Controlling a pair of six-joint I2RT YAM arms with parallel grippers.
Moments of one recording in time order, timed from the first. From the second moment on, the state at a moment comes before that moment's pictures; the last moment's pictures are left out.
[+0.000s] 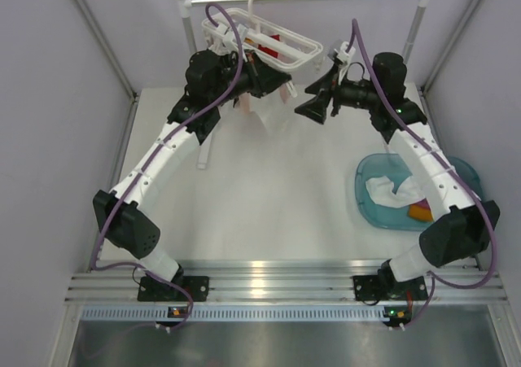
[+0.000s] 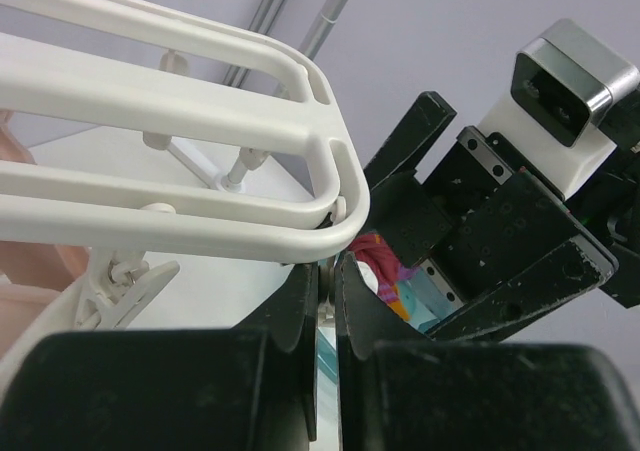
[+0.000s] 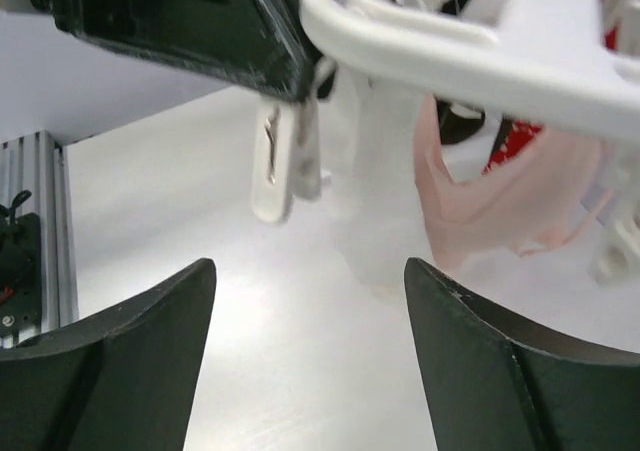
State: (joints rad) left arm -0.48 1.63 1.69 0.02 0.51 -0.59; right arm 0.32 1.52 1.56 -0.20 -0.88 -0.07
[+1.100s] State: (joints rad) left arm -0.48 1.65 1.69 0.05 0.52 -0.63; right arm -0.23 1.44 0.99 -0.75 -0.37 -0.55
